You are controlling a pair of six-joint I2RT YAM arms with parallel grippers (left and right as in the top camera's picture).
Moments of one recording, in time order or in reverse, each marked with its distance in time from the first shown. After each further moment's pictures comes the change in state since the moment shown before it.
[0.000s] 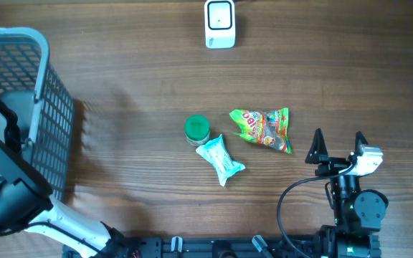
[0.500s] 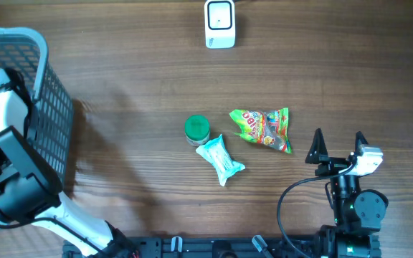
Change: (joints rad) left arm -0.156 -0.003 -0.001 -0.020 -0.028 -0.167; right arm 0.000 0.000 0.000 0.000 0.000 0.000
